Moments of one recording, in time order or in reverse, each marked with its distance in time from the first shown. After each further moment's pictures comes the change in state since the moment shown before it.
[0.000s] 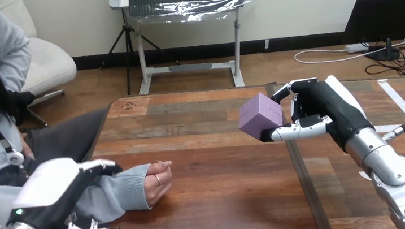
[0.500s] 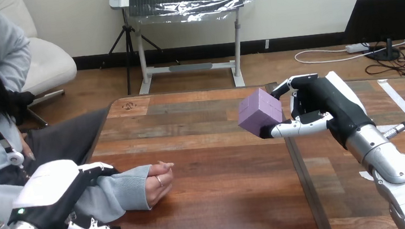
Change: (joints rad) left arm -0.066 0.003 -0.067 0.118 0.037 0.001 0.081; right arm 0.021 0.000 -0.015 -0.074 0.010 0.030 0.021
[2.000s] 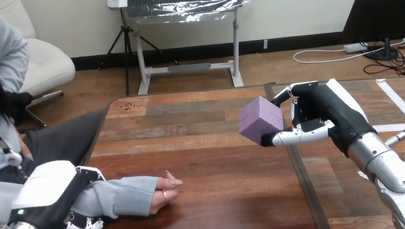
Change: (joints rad) left arm -0.145 -0.004 -0.155 0.290 0.022 -0.074 0.197; right arm 0.062 -0.001 -0.001 -0.076 0.001 0.022 0.011
